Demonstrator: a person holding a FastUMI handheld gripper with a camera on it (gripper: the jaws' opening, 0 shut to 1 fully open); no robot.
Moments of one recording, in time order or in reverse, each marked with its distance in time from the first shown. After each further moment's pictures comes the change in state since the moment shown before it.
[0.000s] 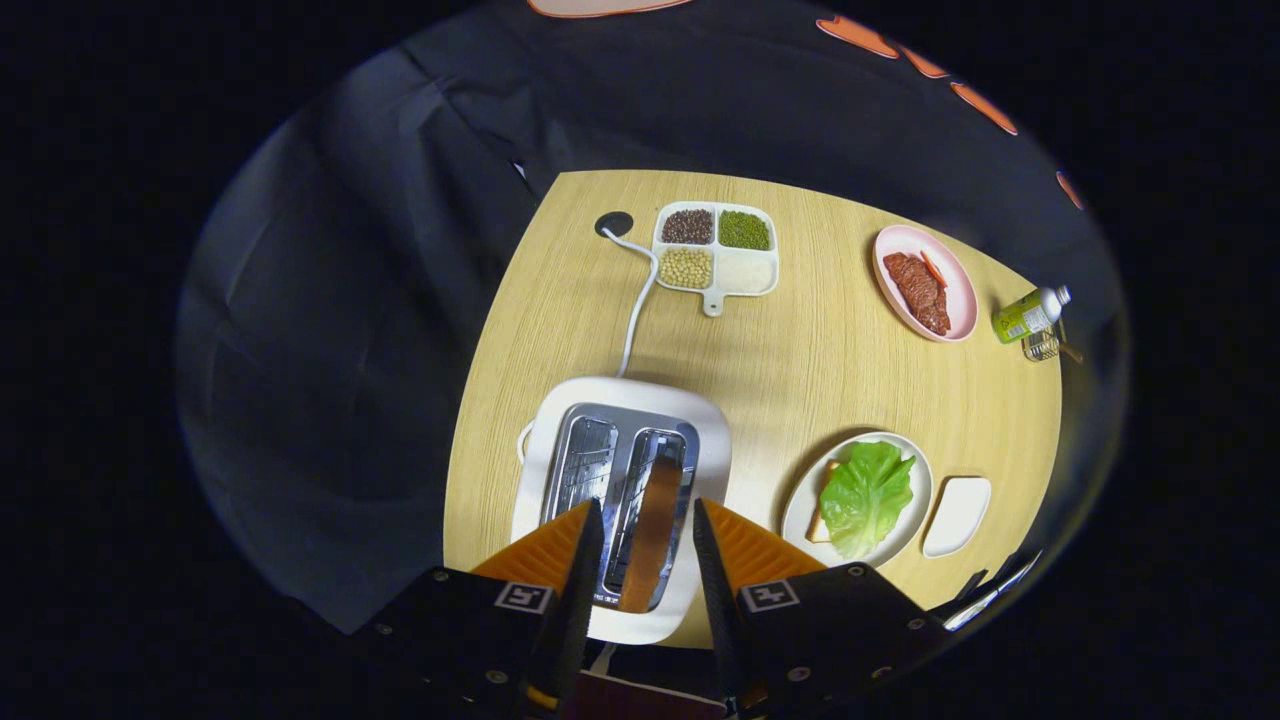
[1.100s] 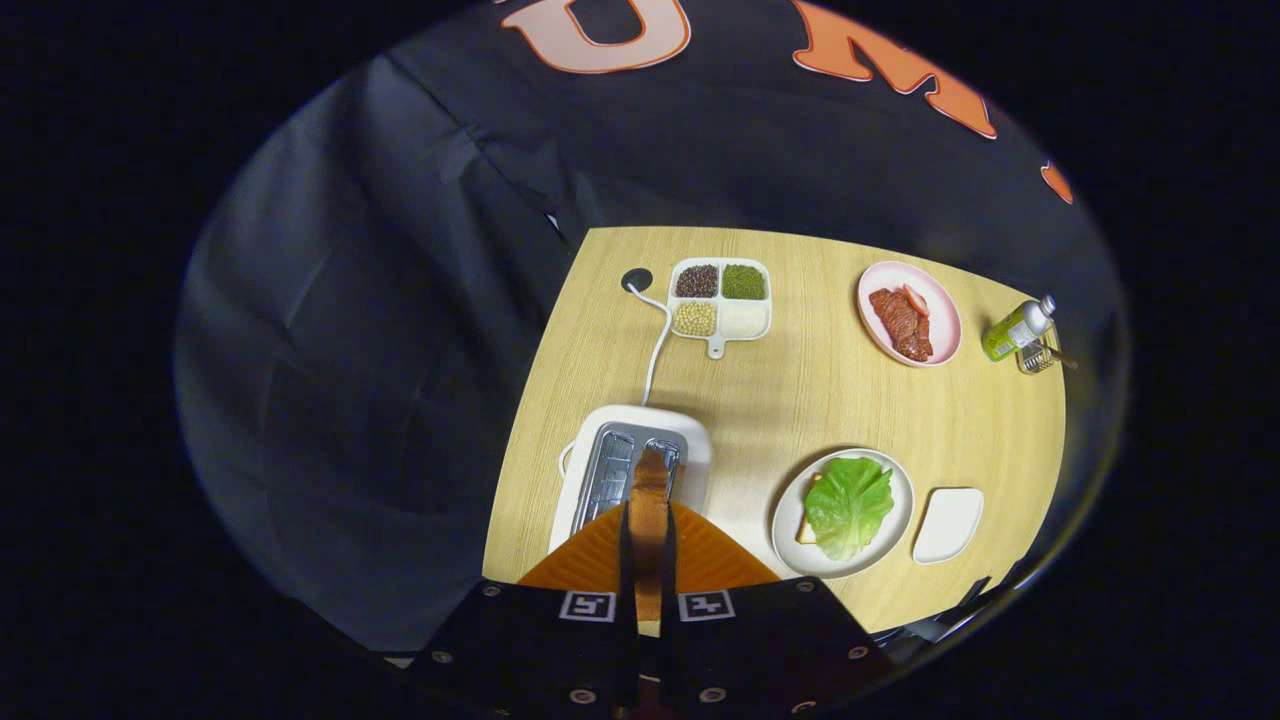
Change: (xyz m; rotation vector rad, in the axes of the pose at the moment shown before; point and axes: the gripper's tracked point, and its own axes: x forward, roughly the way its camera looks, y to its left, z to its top) arm -0.103 -0.017 0.013 0.007 -0.154 0.128
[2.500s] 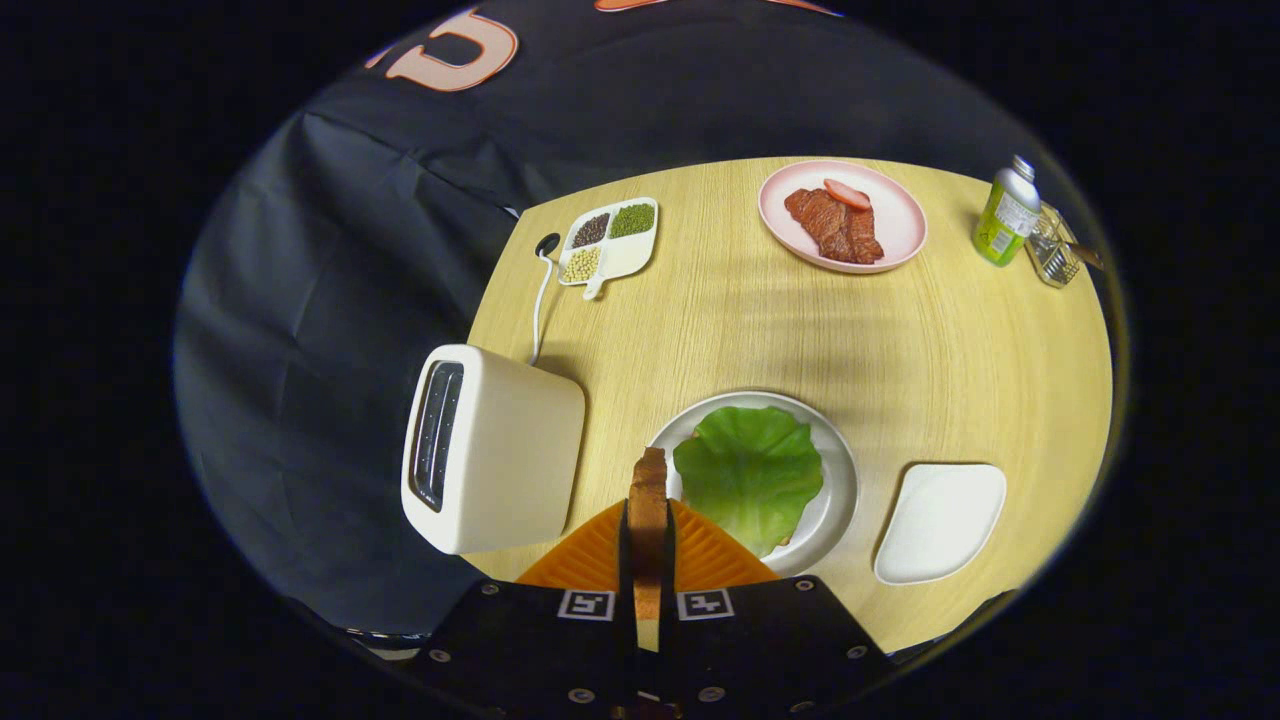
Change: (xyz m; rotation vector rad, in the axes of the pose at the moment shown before) arm 0.074 -0.193 -0.079 0.127 0.072 0.206
